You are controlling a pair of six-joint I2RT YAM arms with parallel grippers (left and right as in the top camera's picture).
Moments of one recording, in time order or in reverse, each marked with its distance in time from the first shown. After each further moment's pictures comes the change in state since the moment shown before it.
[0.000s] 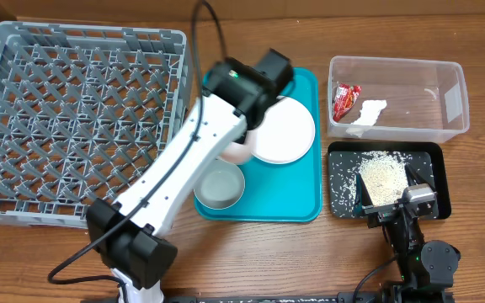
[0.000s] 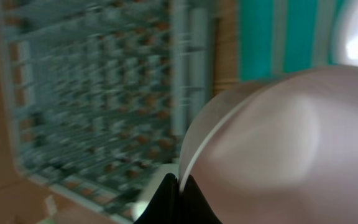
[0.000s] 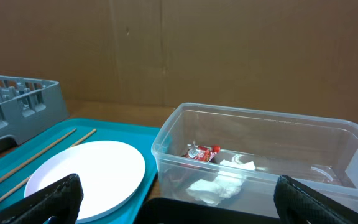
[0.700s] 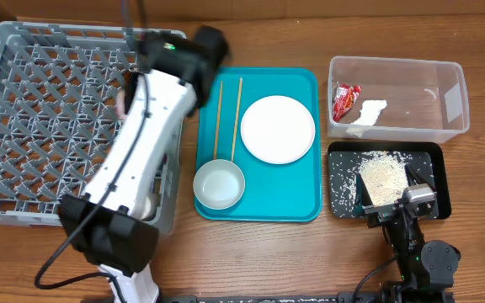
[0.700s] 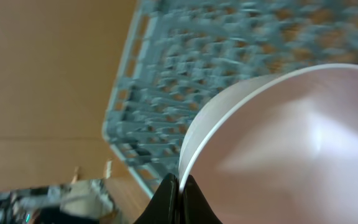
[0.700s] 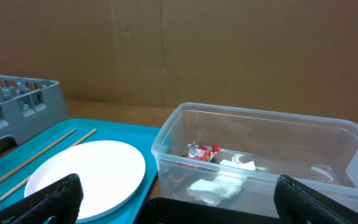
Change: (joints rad) left arm 0.274 -0.001 0.004 -0.040 -0.341 -0.109; right arm 0.000 0.000 0.000 -0.001 0.000 0.000
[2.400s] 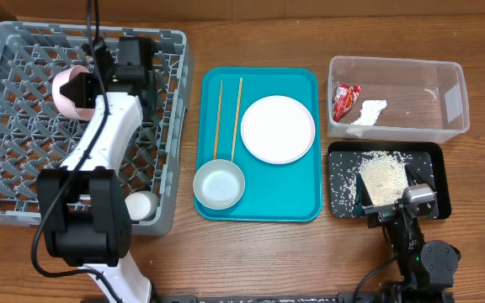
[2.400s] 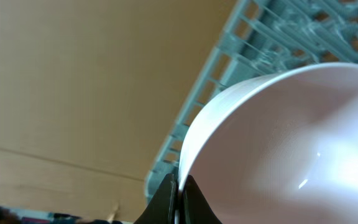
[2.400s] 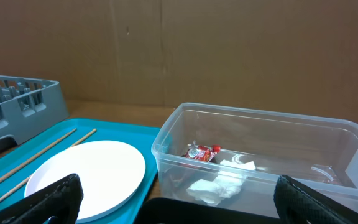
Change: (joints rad) left arm 0.288 0.000 -0.560 1.215 -0.393 0.689; right arm 0.000 0.000 0.000 0.001 0.000 0.001
